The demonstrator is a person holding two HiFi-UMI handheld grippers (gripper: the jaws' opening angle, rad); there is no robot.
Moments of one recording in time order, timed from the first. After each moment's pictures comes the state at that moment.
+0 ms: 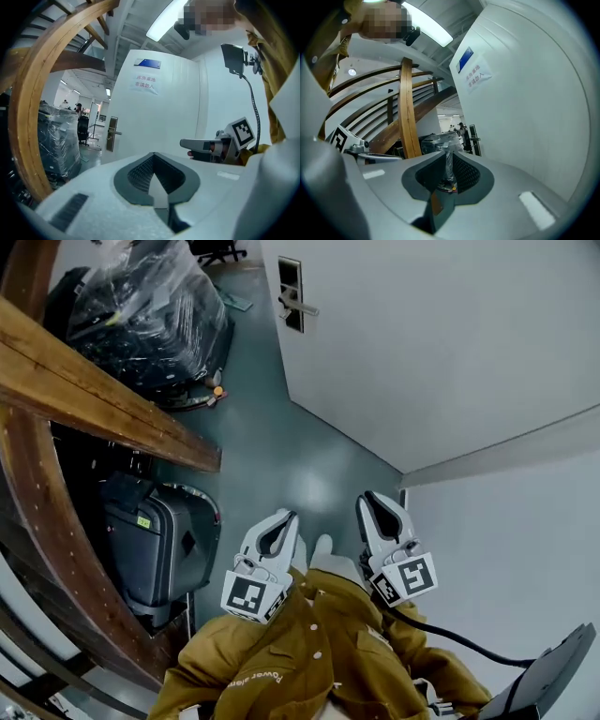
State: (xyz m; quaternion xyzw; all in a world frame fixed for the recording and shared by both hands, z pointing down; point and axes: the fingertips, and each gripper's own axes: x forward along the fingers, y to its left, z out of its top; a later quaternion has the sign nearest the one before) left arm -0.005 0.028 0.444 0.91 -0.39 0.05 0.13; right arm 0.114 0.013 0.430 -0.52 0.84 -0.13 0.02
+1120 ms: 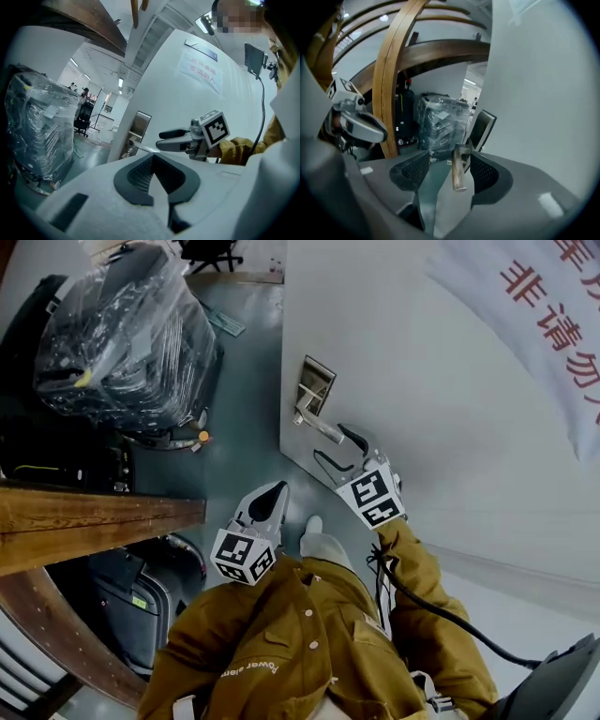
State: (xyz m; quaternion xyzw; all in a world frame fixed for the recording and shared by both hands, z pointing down) left arm -0.019 -0.394 0.482 0.89 -0.39 0.00 0.23; right arm 0.060 -0.479 0.470 -0.39 0.87 0.01 -0.30
